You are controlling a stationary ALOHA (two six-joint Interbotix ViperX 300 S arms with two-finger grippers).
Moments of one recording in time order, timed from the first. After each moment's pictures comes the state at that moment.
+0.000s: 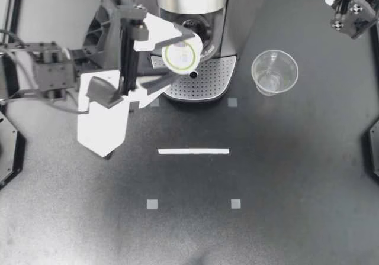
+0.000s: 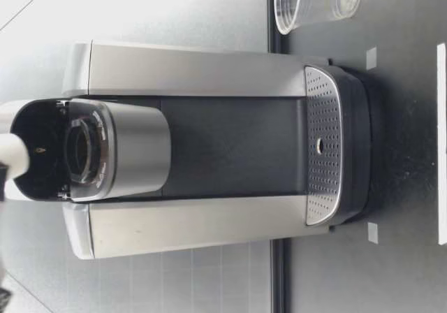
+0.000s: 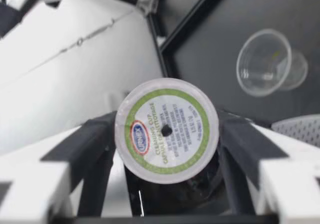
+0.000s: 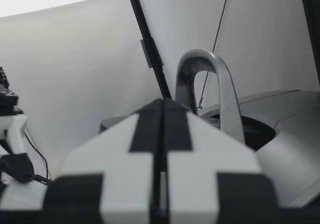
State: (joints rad) left arm -0.01 -0.29 0.35 0.75 0.51 0.31; right arm -0.50 -0.61 0.88 -0.03 -0.56 0.33
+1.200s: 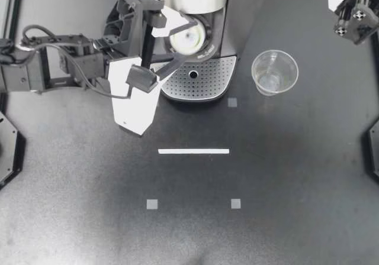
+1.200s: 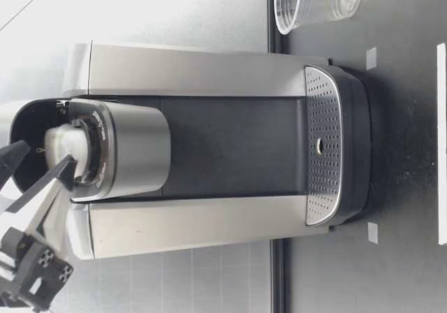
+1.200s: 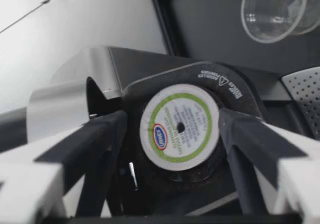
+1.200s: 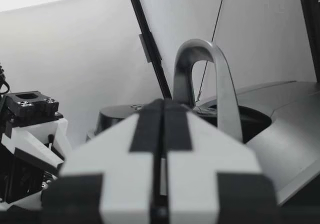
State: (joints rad) left arm 0.05 -0.22 0.36 0.88 0.54 0.23; right arm -0.50 -0.64 0.92 -0.03 -0.57 0.33
